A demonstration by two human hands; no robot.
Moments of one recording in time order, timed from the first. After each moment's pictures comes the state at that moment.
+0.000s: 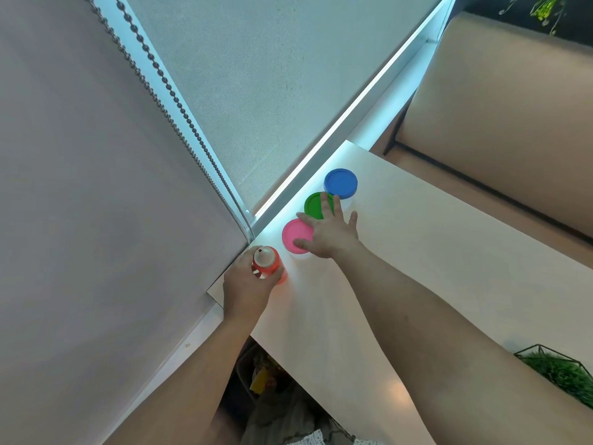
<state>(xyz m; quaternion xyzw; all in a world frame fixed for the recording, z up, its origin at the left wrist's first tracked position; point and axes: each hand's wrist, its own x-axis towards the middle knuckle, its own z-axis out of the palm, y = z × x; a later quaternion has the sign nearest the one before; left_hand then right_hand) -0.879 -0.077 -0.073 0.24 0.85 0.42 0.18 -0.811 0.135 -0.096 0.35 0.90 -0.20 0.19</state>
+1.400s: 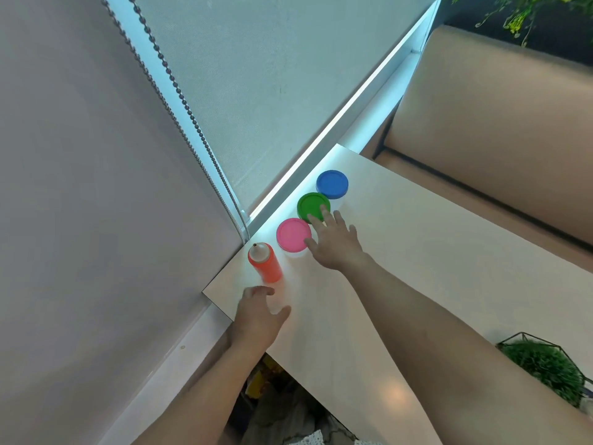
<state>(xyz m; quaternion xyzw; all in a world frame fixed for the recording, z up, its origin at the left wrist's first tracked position) -0.841 -0.107 -0.094 0.25 0.90 0.19 0.30 -0.778 0.117 -0.096 0.37 0.89 -0.23 0.13</state>
